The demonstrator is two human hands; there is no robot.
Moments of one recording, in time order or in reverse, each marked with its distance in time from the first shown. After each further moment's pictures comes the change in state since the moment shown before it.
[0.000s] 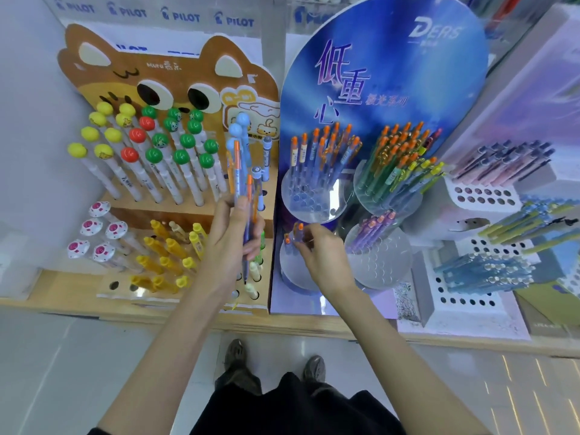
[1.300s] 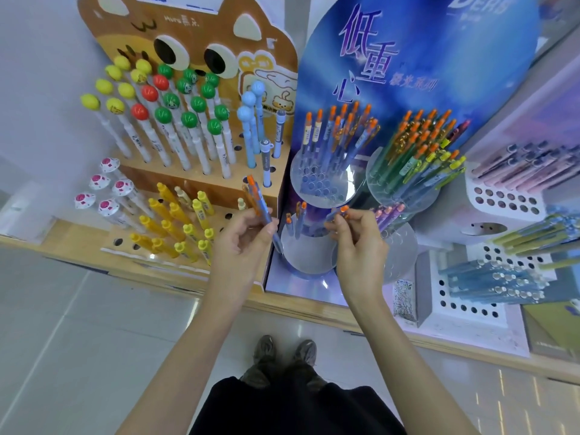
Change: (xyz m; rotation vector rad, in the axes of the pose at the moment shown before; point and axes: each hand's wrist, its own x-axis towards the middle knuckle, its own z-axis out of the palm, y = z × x) left_hand -0.041 -0.035 0.020 0.186 0.286 0.070; right_hand -0.032 0.004 -0.037 0.453 0.277 0.037
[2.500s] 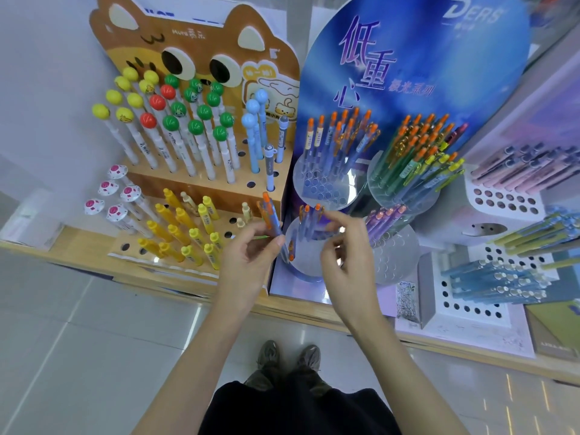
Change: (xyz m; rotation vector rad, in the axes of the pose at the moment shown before) left_hand -0.005 -0.006 -0.001 0.097 -0.055 0.010; right_hand -0.023 -0.021 -0.003 -0.017 -0.192 -0.188
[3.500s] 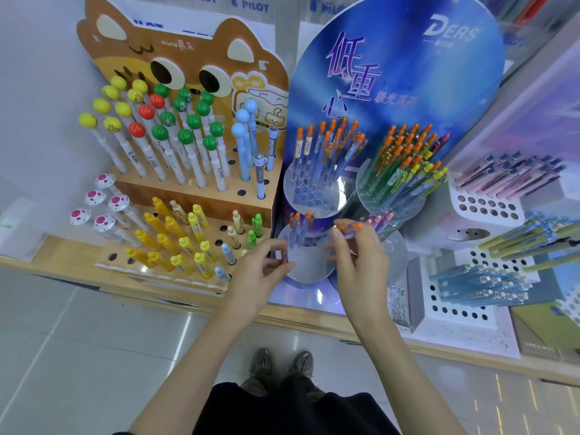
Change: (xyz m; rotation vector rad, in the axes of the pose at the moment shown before) left_hand 0.007 -0.028 0.010 0.186 -0.233 -0.108; right_hand 0.009 0.007 -0.016 -0.039 0.128 0.071
